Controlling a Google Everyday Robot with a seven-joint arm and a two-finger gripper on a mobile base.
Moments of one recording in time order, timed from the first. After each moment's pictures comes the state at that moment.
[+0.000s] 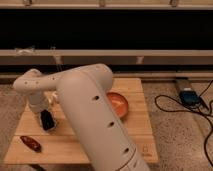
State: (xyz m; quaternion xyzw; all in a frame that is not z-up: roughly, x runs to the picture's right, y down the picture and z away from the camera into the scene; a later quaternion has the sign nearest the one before) arm -0.344 0.158 0.811 -0.38 0.13 0.36 0.84
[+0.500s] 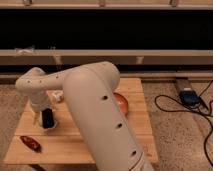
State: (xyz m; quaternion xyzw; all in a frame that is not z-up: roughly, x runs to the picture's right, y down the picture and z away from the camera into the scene) arm -0.332 0.143 0.797 -0.37 0.11 0.38 0.84
